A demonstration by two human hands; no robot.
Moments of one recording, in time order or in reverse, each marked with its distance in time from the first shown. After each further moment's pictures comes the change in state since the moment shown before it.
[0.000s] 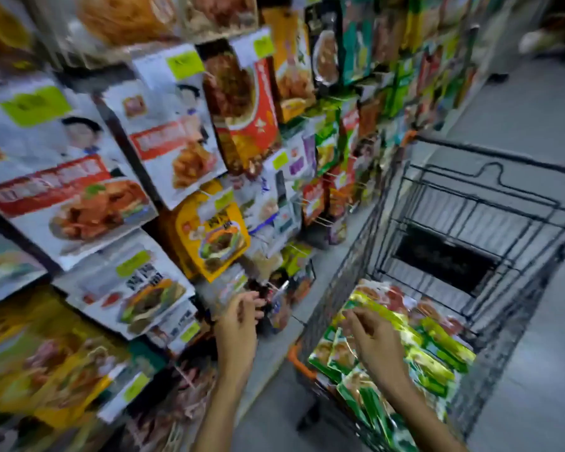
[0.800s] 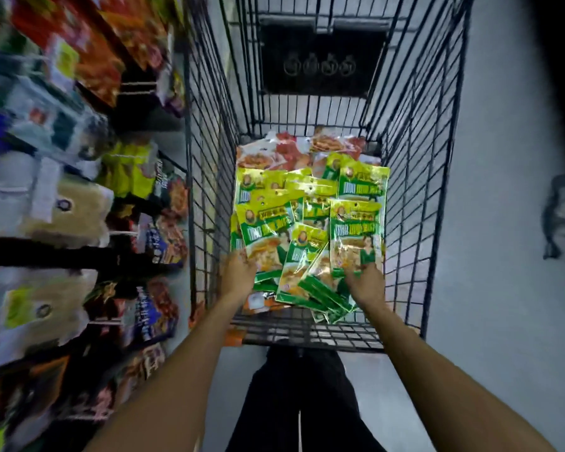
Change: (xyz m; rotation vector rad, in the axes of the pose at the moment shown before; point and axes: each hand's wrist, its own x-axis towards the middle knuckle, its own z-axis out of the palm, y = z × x) left_hand 0.061 -0.242 0.272 0.672 -0.953 -0.264; right_hand 0.024 0.318 0.009 -0.251 0.307 1.048
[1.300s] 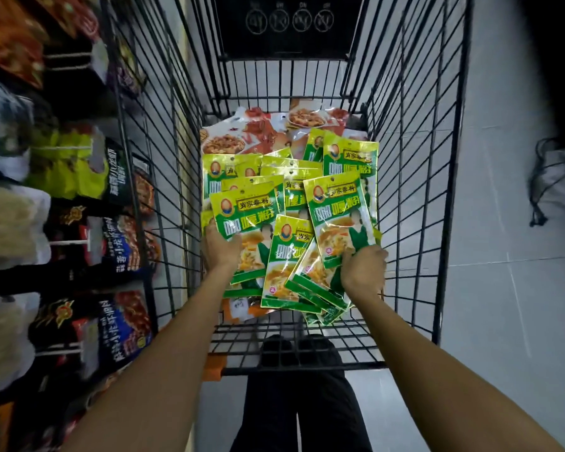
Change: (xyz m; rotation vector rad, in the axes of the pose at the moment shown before) left_hand 0.078 0.012 0.035 -0.039 0.201 -0.068; right_hand 0.043 0.000 0.027 -0.105 0.232 0.221
